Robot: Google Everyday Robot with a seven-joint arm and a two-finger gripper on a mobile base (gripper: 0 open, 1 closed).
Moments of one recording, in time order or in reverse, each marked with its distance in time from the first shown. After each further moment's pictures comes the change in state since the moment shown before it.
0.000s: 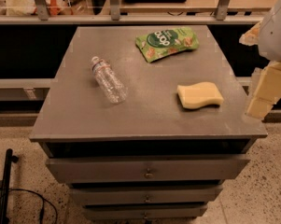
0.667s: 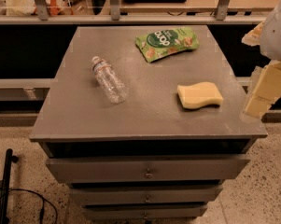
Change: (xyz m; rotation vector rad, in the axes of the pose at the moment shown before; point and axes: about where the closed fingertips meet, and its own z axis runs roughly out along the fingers) arm -0.001 0.000 -0.001 0.002 -0.025 0.050
